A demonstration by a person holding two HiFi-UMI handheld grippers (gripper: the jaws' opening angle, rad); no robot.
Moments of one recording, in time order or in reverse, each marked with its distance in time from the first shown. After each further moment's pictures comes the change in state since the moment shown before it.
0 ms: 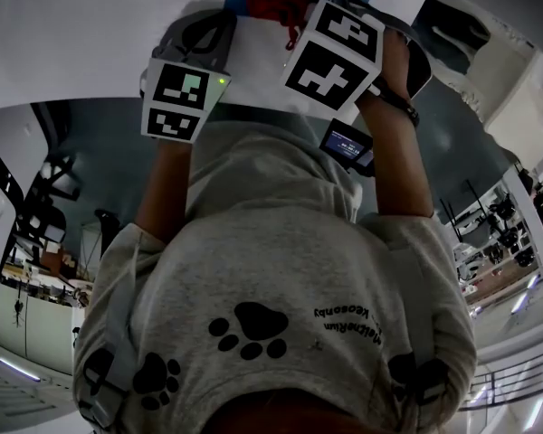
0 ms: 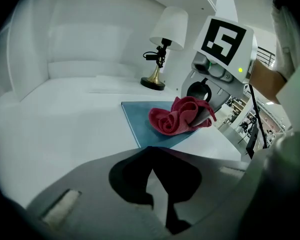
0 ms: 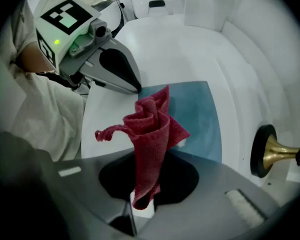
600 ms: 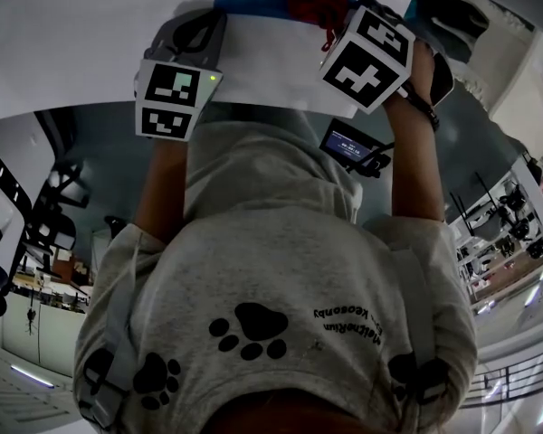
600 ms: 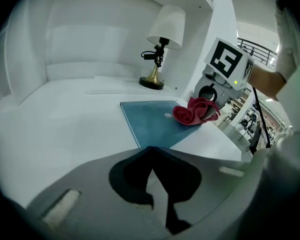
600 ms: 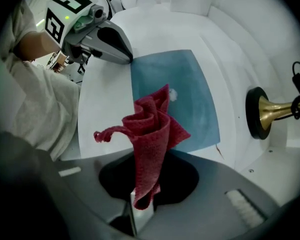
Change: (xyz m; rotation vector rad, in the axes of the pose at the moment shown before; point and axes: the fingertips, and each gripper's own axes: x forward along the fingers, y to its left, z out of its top) left arm 0.004 0.001 0.003 0.026 0.009 0.001; right arm -0.001 -0.008 -0.076 0.105 0.092 -0.034
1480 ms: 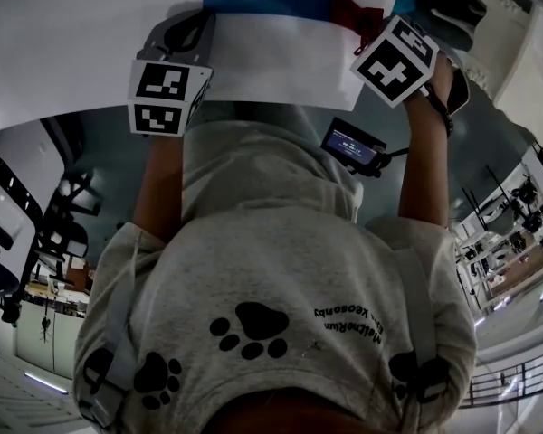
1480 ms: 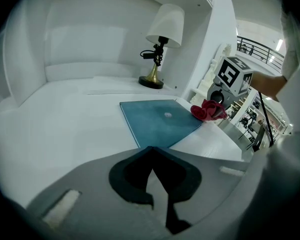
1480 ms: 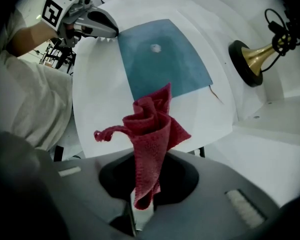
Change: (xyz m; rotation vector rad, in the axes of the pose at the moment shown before) left arm 0.001 0.003 -0.003 0.009 0.014 0.006; right arm 0.011 0.000 -0.083 0.173 0.093 -0.002
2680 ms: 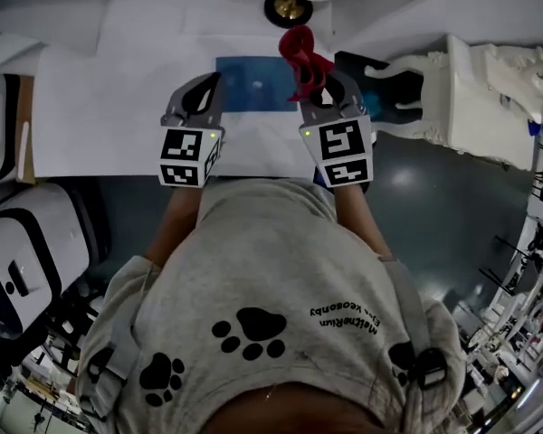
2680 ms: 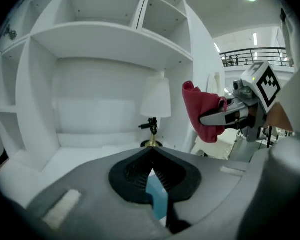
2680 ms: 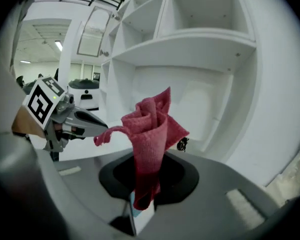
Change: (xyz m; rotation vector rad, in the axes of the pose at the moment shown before) left arm -0.118 -0.022 0.162 0.113 -0.465 0.114; right arm -0.263 -0.001 0.090 0.435 -1.126 -0.529
